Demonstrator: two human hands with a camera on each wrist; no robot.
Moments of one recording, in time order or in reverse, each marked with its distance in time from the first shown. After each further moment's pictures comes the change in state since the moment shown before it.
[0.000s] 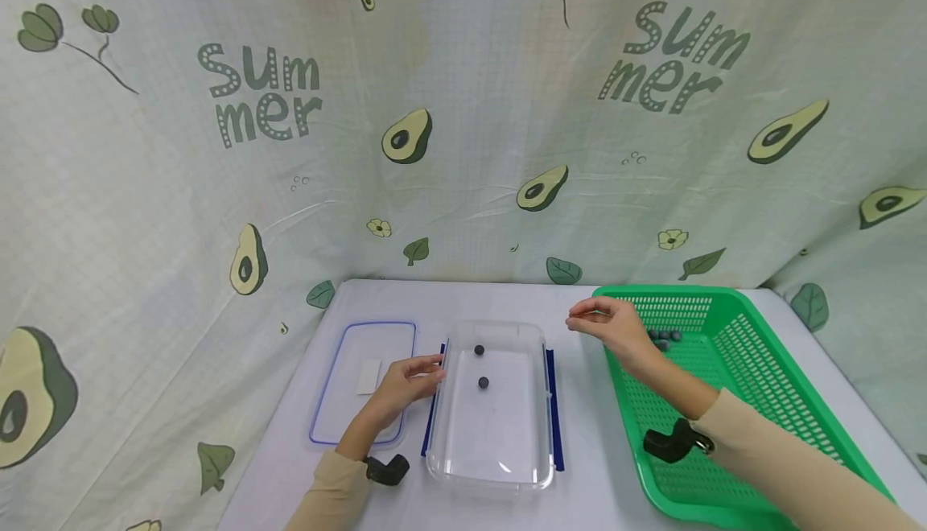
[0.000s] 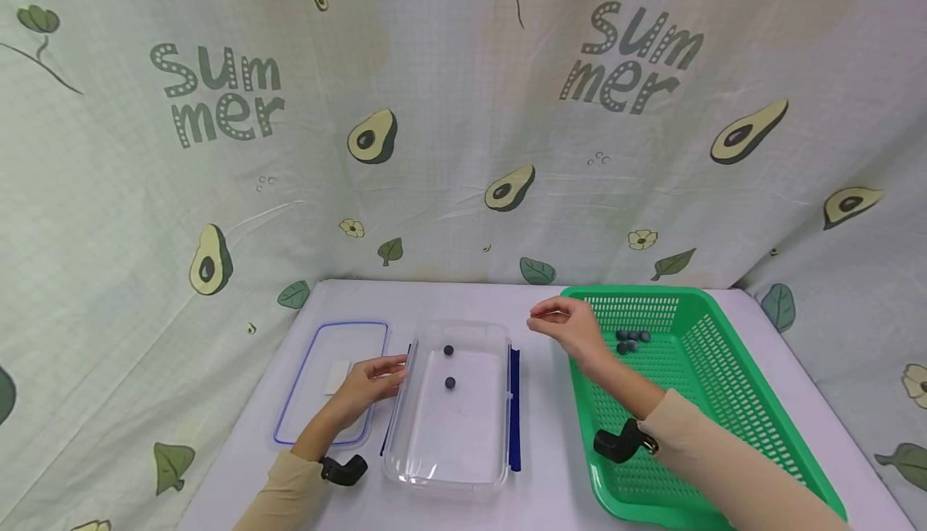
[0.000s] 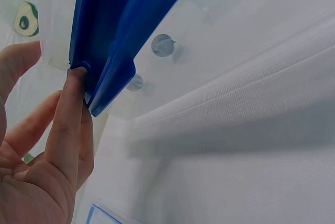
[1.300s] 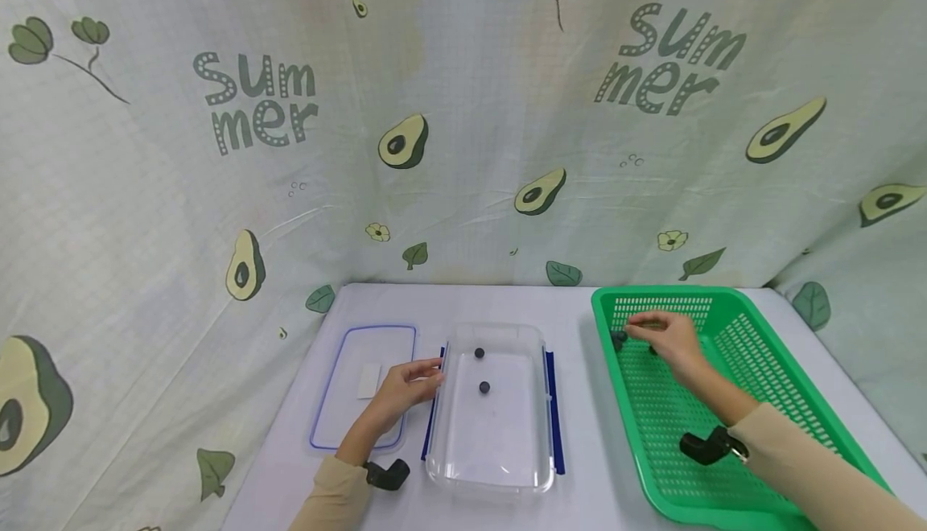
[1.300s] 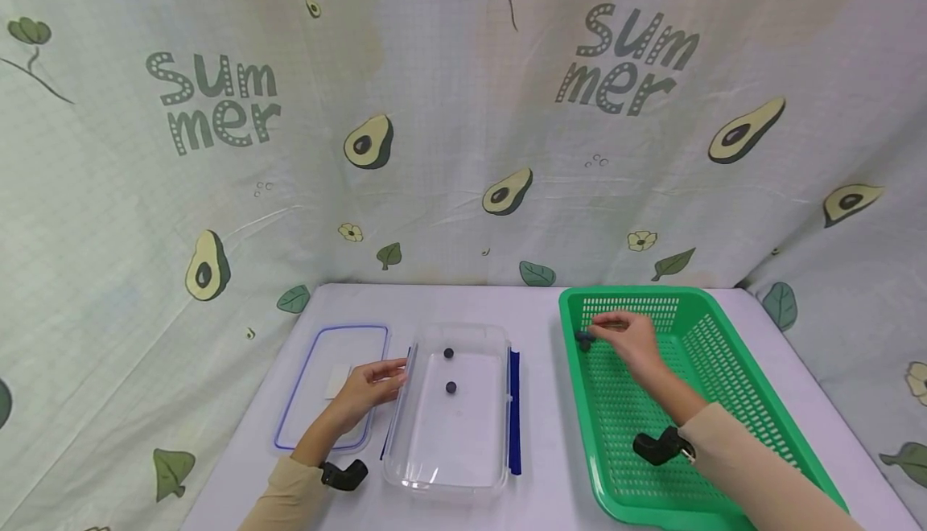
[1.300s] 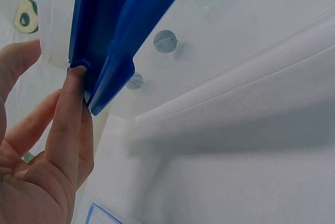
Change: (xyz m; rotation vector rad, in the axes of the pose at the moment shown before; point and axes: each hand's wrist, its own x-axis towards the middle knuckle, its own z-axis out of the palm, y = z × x) left_hand 0.000 0.003 0.008 0.035 0.044 -0.011; right_hand 0.000 0.055 -0.083 -0.244 0.190 0.078
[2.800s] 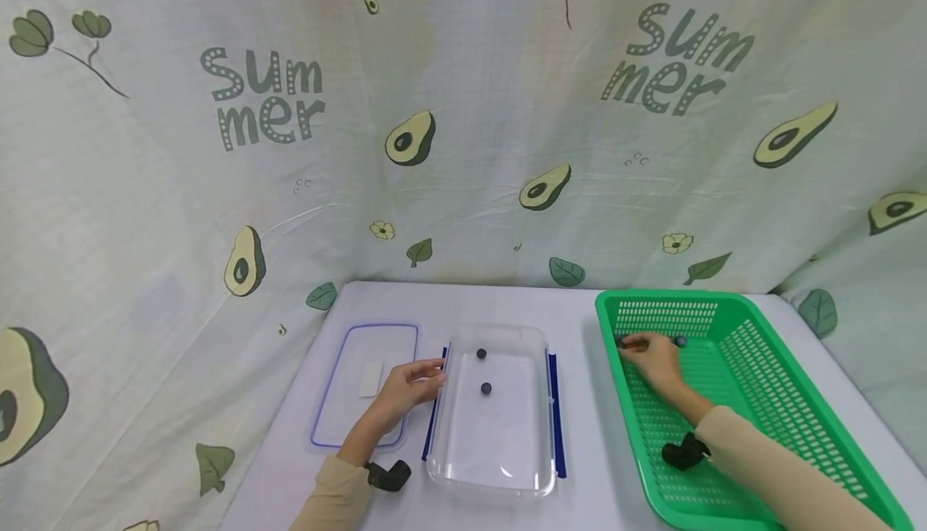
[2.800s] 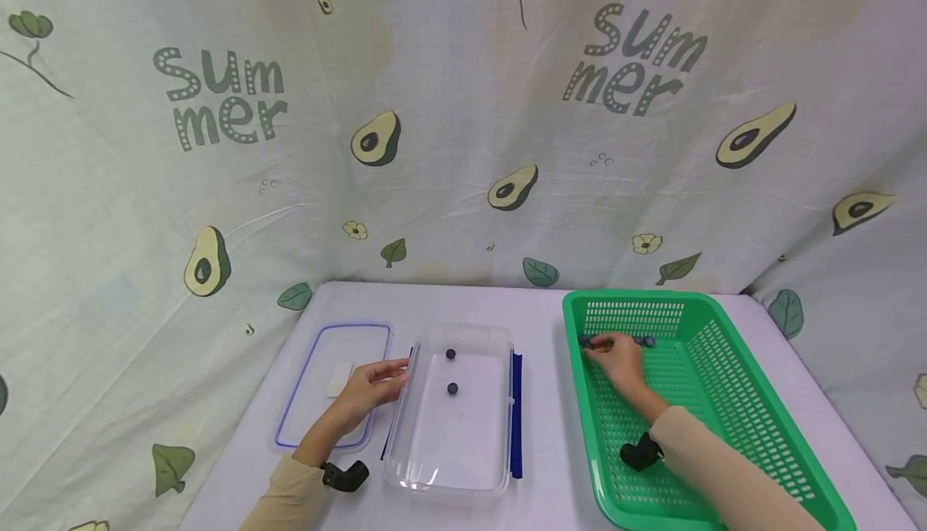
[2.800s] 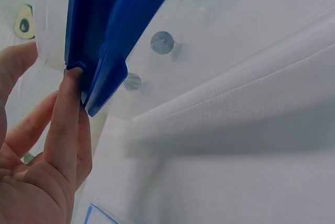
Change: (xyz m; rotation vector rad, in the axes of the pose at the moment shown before) left_hand -0.003 -0.003 -0.004 -0.032 -0.010 -0.005; right_hand 0.009 0.067 0.037 -0.283 0.082 -0.117
